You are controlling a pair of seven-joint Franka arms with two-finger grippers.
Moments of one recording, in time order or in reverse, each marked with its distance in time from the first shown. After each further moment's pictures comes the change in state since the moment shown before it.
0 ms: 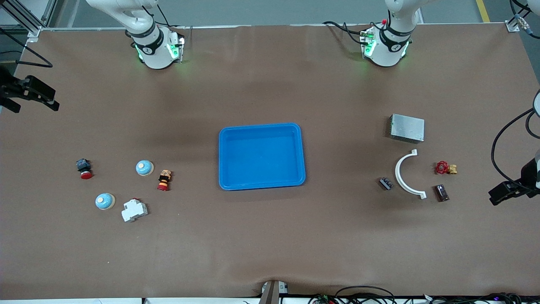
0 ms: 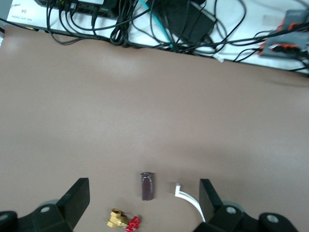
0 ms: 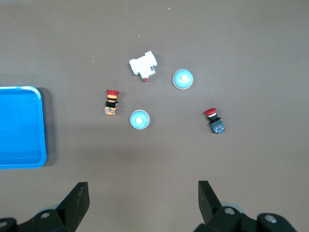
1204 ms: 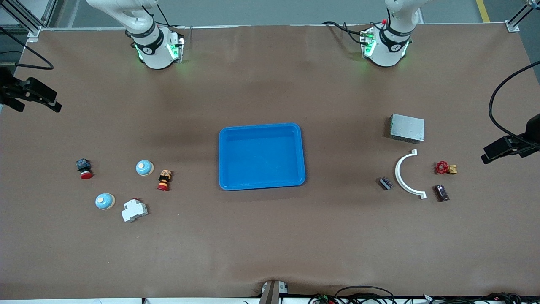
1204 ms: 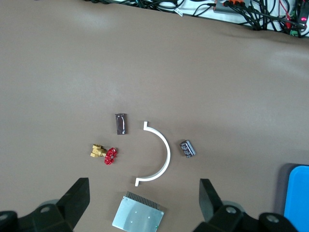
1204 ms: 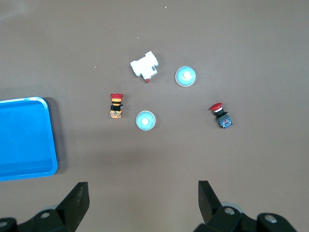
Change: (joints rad) left arm 0.003 -0.159 -0.073 0.072 -0.157 -0.387 0.028; right arm -0.004 0.000 0.000 -0.003 0.027 0.001 0.083
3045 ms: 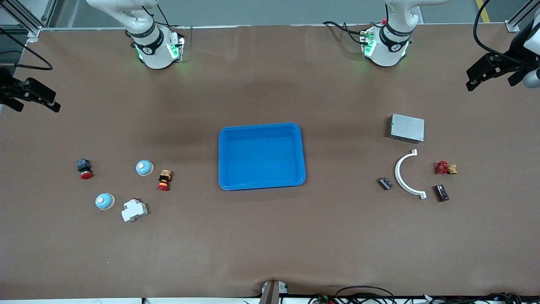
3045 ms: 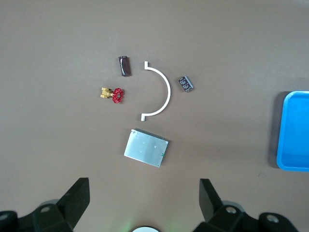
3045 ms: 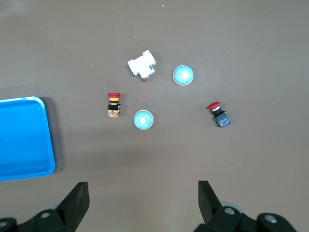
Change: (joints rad) left arm -0.389 -0.332 0.356 -0.167 -0.061 -0.244 0.038; right arm -0.002 0.000 -0.001 -0.002 -0.007 -0.002 0.000
